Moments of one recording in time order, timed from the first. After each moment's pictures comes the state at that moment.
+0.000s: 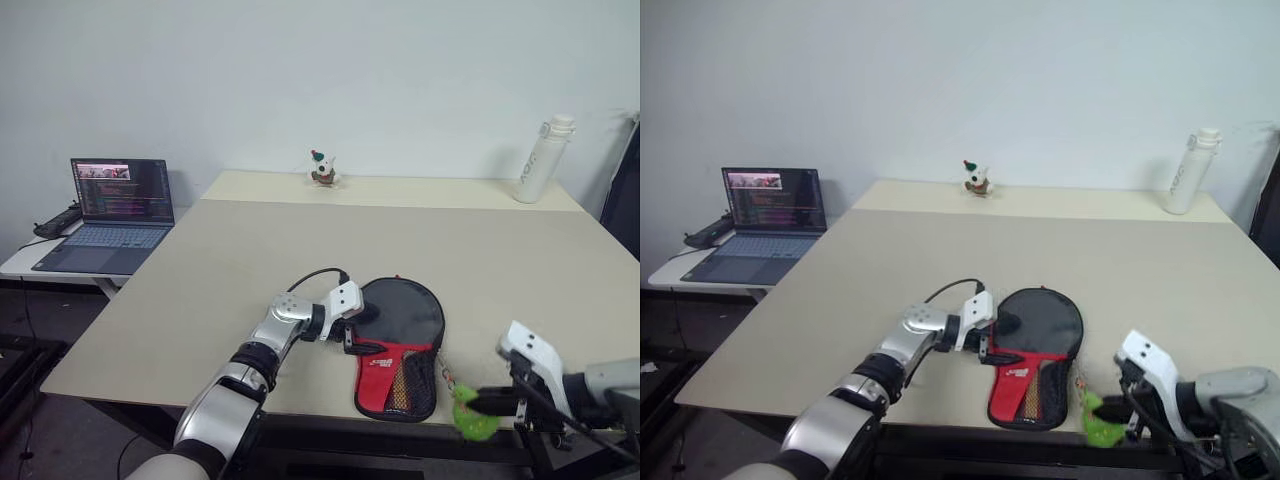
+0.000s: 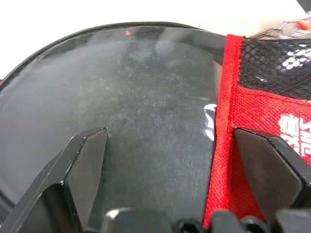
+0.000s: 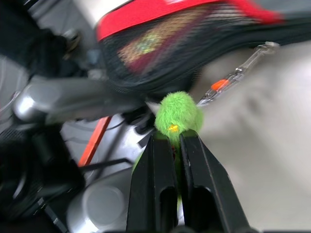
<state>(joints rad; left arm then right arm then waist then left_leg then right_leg) -0.90 0.16 -0.24 1.03 0.05 -0.30 -1.19 0.02 -0.95 -0.22 -0.78 0.60 1.28 0.98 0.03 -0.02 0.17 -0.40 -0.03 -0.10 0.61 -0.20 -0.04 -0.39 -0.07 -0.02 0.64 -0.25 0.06</state>
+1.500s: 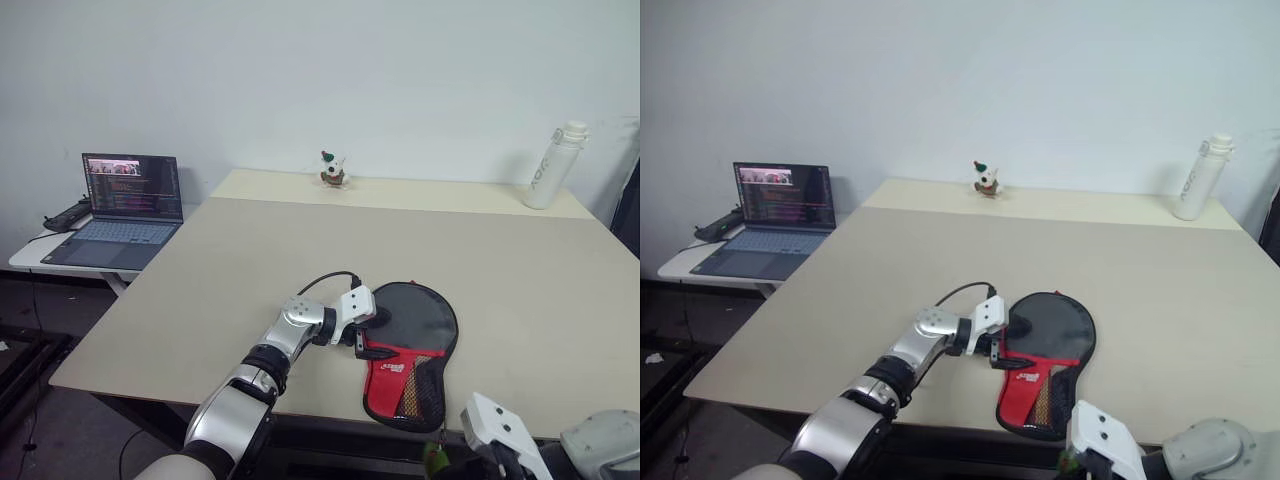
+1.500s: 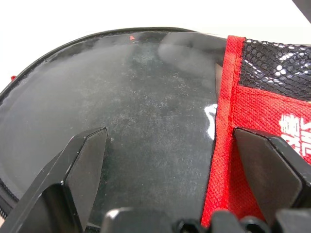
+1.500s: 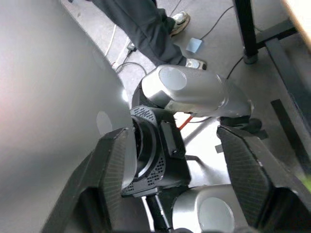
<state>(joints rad) -0.91 0.12 -0.25 1.04 0.08 -0.32 -1.15 0.06 -1.06 -0.15 -0.98 1.19 1.20 0.69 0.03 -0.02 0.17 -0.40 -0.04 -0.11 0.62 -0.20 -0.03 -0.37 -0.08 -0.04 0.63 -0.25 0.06</state>
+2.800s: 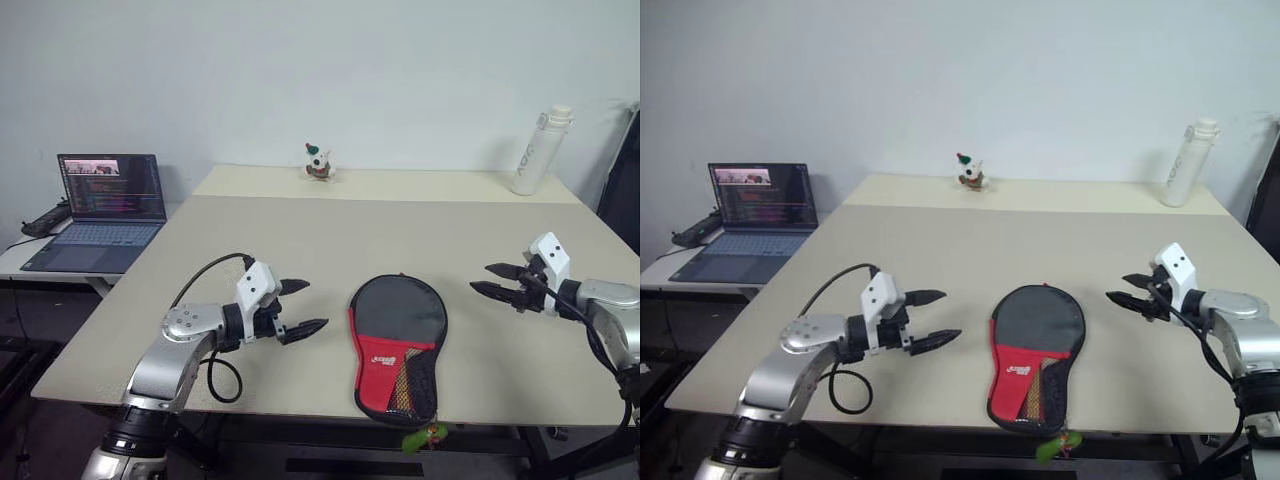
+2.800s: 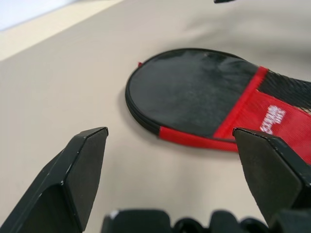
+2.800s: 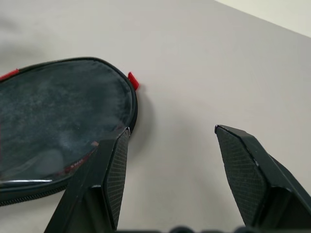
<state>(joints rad) -0.42 0.55 -0.02 -0.04 -0.26 0.30 -0.98 -0.57 -0.82 -0.06 0.37 0.34 0.34 0.98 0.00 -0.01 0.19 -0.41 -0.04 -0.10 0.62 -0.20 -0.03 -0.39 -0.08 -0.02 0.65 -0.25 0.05</state>
